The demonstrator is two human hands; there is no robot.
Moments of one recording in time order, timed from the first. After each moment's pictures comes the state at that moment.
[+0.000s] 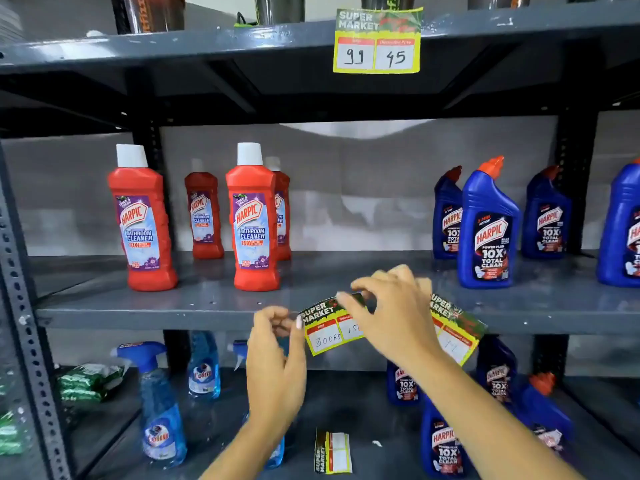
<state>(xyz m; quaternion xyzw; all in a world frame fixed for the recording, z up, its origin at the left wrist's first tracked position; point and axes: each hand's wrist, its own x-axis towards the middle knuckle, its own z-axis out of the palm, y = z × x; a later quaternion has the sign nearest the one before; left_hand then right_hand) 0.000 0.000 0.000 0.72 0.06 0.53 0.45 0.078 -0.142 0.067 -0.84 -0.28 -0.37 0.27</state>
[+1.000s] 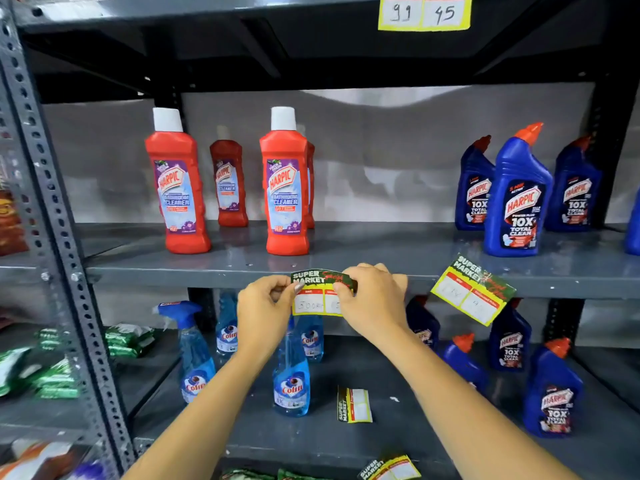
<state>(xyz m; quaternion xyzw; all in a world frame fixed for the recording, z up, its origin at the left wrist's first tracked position) -0.012 0.082 0.006 0.78 0.09 0.46 0.42 0.044 -0.075 0.036 -0.85 -0.27 -0.31 0.32</state>
